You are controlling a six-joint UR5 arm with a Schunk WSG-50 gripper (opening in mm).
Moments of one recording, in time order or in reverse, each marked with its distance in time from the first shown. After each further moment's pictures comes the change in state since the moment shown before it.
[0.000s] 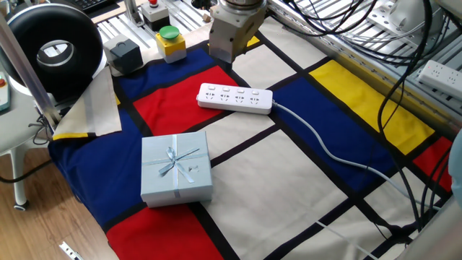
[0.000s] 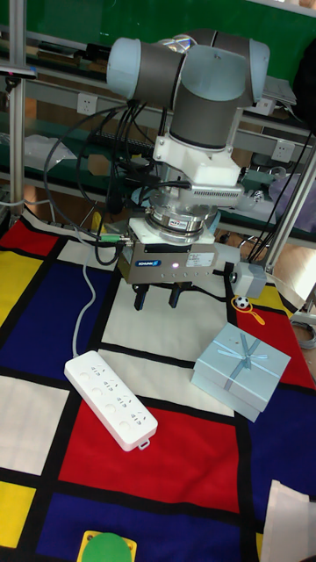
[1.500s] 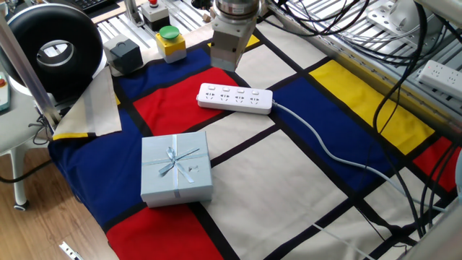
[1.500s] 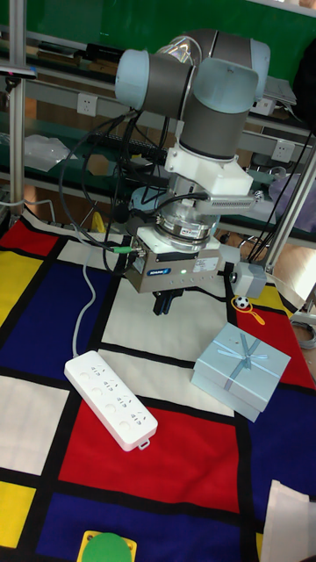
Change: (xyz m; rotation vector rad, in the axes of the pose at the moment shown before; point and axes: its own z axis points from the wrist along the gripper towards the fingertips) arm -0.005 0.011 0.010 0.009 -0.006 -0.093
